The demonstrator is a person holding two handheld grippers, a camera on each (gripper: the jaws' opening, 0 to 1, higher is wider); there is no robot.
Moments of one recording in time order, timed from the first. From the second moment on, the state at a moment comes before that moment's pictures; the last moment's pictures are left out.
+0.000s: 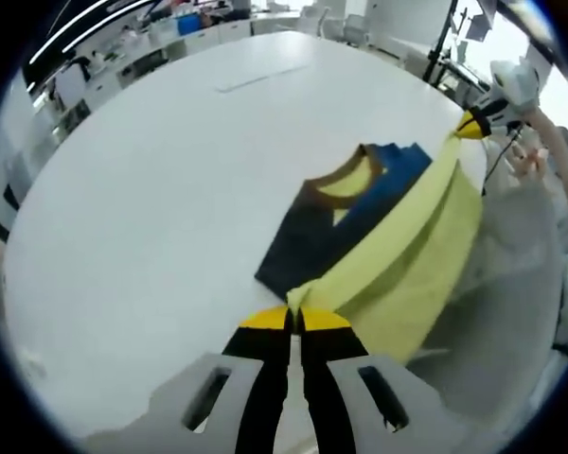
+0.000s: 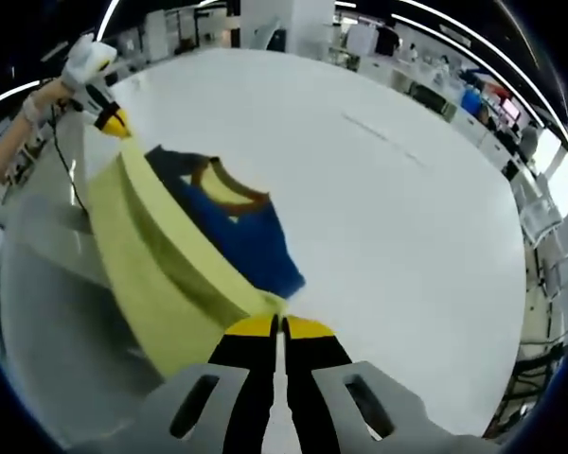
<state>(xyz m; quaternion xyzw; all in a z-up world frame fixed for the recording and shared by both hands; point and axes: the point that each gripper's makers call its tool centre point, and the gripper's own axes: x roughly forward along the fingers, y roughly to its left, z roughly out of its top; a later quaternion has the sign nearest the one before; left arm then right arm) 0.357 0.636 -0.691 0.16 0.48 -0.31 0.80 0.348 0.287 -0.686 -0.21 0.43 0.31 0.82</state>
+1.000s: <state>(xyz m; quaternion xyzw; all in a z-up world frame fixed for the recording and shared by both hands) 0.375 0.641 -0.715 0.14 0.50 -0.30 0.80 0.382 0.290 -0.719 -0.21 0.44 0.30 0.82</state>
